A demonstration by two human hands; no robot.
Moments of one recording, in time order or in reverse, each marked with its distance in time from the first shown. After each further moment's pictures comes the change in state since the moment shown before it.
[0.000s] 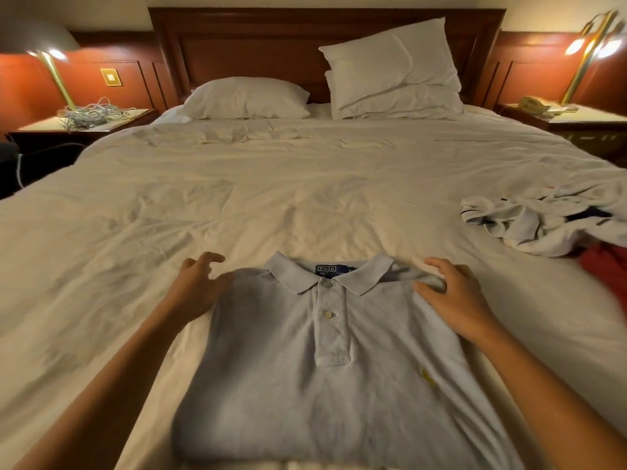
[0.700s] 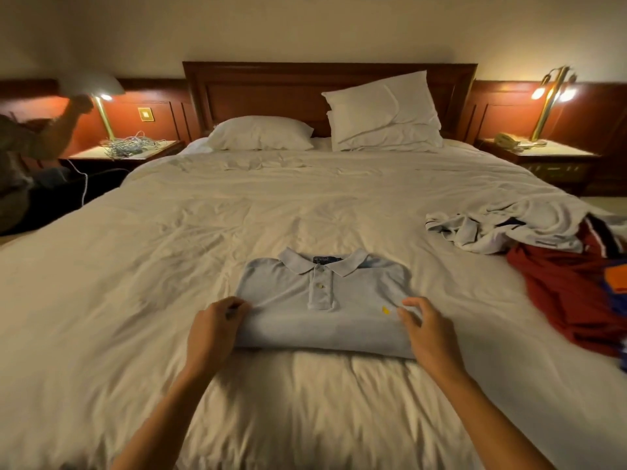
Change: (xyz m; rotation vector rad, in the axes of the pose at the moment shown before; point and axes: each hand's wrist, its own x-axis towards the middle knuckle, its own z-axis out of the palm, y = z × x) left_hand -0.196 0.002 -0.002 -0.118 0.268 0.102; right_hand -0.182 -0.020 -0.033 0.112 0.138 0.004
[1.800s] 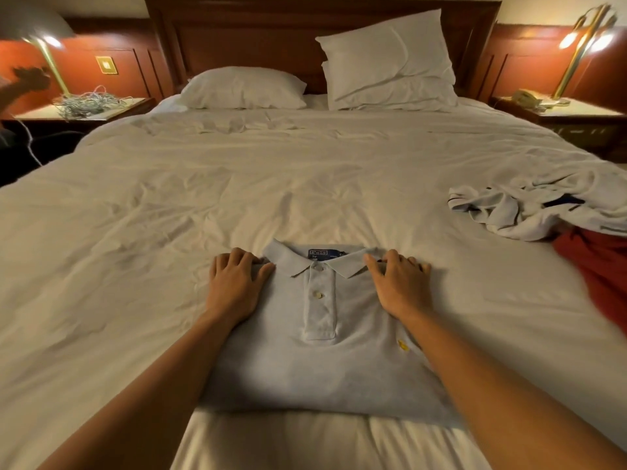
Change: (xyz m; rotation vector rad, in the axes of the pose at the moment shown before) left_hand 0.152 -0.030 0.121 0.370 -0.064 0.226; right_hand 0.163 0.012 0.121 -0.613 0.054 -0.197
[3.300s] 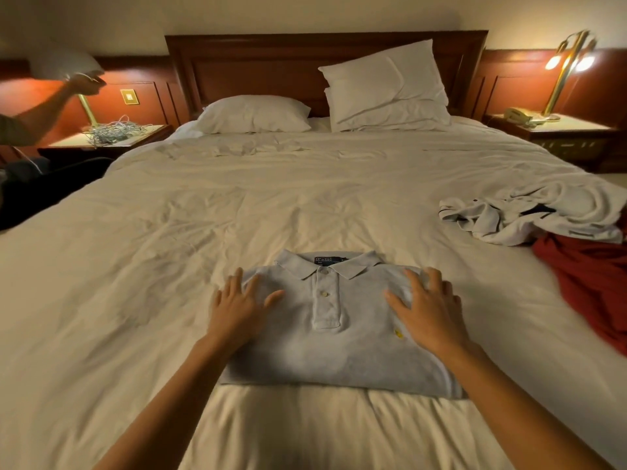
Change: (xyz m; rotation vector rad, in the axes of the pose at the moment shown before) left_hand -0.077 0.027 -0.082 0.028 -0.303 -0.127; right_hand -0.090 0.020 -0.096 0.069 -0.136 0.016
